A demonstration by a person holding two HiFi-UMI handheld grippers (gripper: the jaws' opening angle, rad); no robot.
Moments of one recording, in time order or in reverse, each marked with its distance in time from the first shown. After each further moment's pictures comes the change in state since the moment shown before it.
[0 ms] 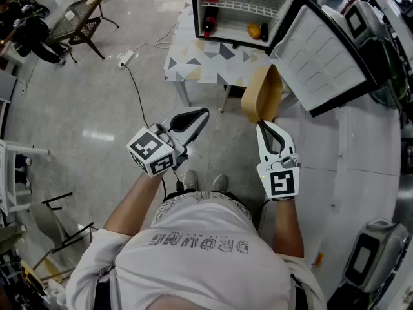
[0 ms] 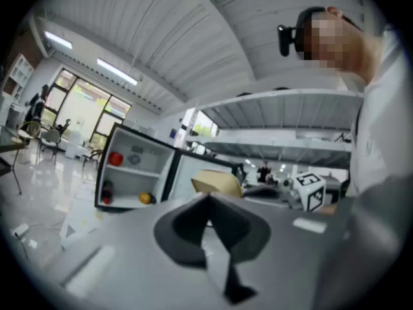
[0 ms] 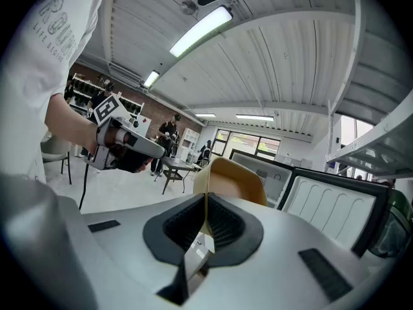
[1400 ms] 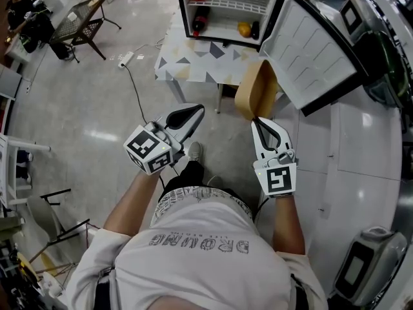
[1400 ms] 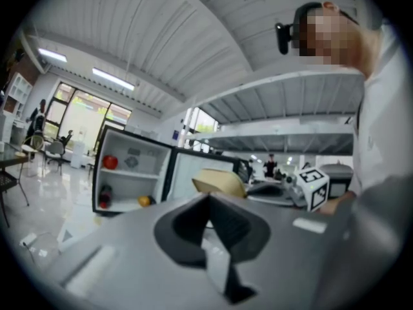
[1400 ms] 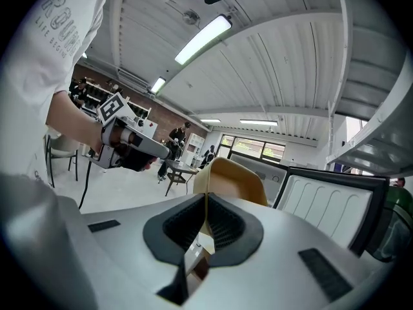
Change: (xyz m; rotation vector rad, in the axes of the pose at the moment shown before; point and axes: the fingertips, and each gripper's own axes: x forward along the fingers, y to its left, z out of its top) left arm 0.052 -0.033 -0.013 0.074 0.010 0.067; right arm -0.029 -0.041 -0.035 -0.038 -0.045 0.056
